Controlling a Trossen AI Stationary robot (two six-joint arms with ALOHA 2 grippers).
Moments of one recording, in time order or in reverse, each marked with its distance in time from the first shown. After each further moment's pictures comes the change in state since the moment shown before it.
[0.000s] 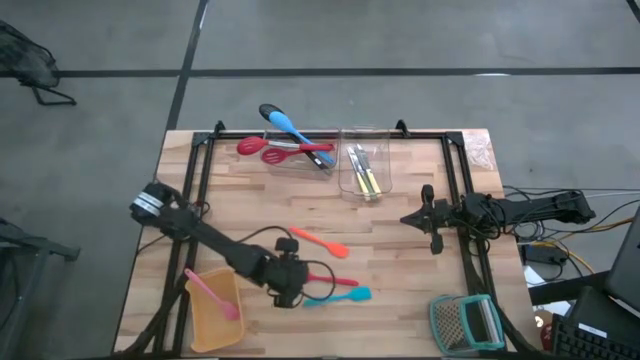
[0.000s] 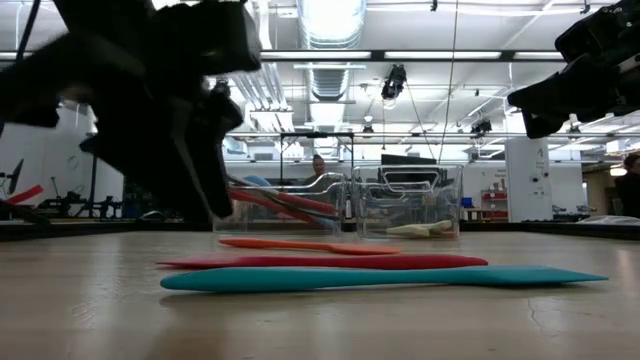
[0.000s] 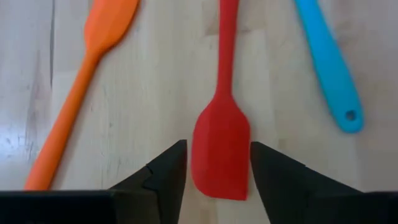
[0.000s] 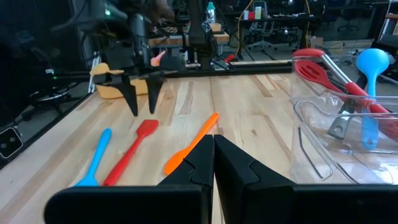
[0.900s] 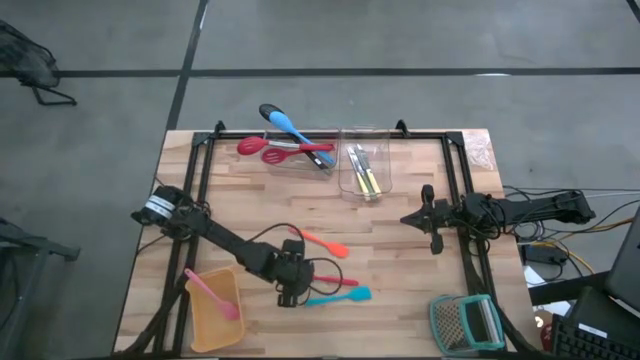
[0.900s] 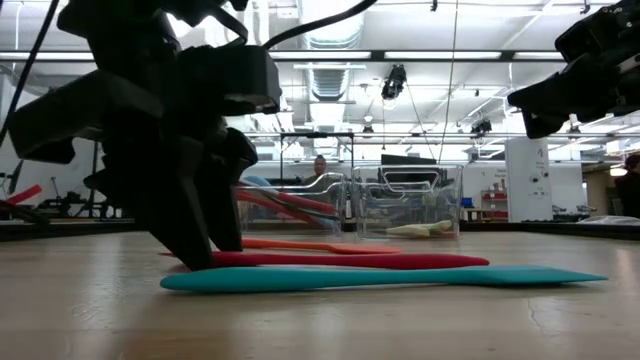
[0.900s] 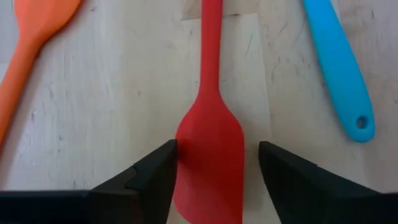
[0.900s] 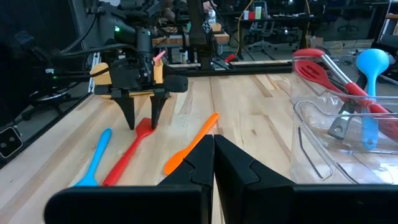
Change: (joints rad) left arm 0.063 0.098 0.002 0.062 0.149 0.026; right arm 0.000 0.000 0.000 0.000 0.000 0.000
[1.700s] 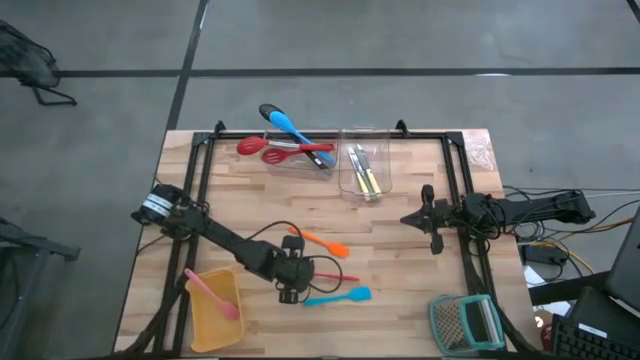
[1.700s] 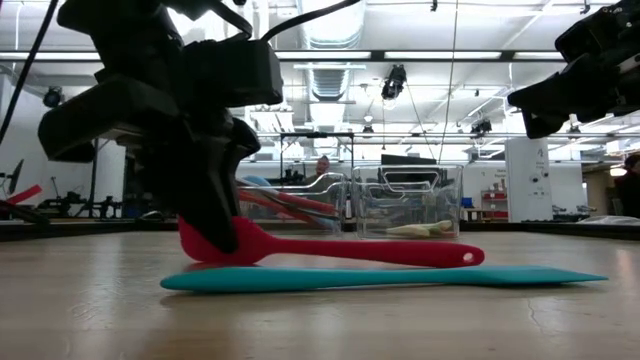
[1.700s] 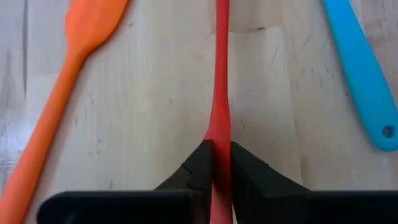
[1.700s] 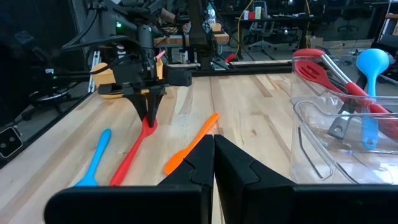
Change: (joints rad) left arm 0.006 -0.016 -0.003 -0.004 -0.068 0.015; right arm 0.000 0.000 0.000 0.000 0.000 0.000
